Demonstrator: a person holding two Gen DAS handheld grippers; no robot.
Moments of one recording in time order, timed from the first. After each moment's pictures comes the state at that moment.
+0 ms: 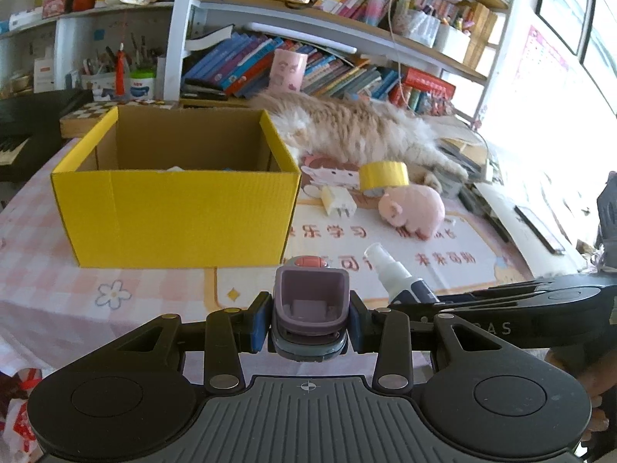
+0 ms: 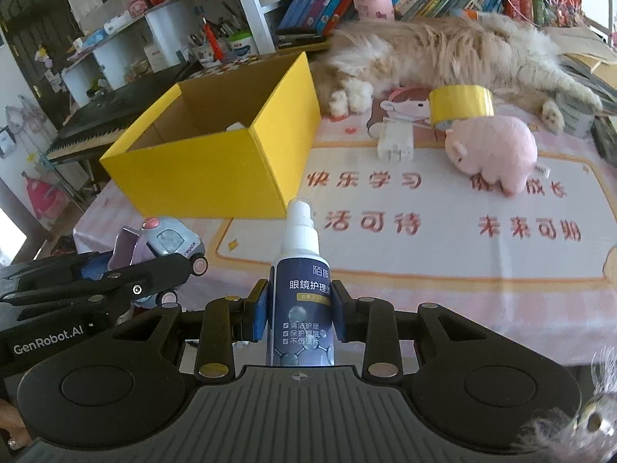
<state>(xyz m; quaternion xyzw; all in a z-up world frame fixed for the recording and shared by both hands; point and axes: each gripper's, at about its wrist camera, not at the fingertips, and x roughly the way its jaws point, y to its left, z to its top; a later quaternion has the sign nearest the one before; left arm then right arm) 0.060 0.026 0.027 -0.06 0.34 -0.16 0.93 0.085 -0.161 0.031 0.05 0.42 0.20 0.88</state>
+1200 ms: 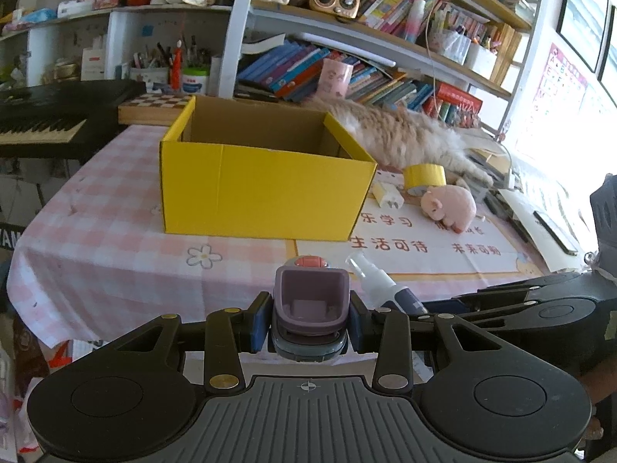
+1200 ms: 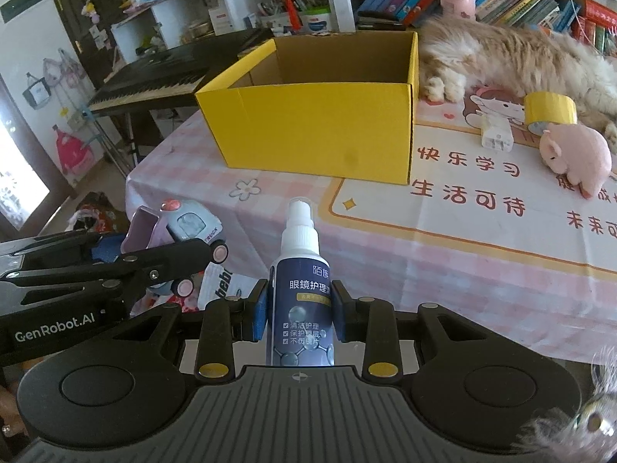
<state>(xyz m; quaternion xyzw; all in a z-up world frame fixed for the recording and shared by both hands) 0.014 0.103 0.023 -0.07 0.33 -0.13 0.93 0.040 -0.064 0.024 0.00 0.42 0.26 0.87</state>
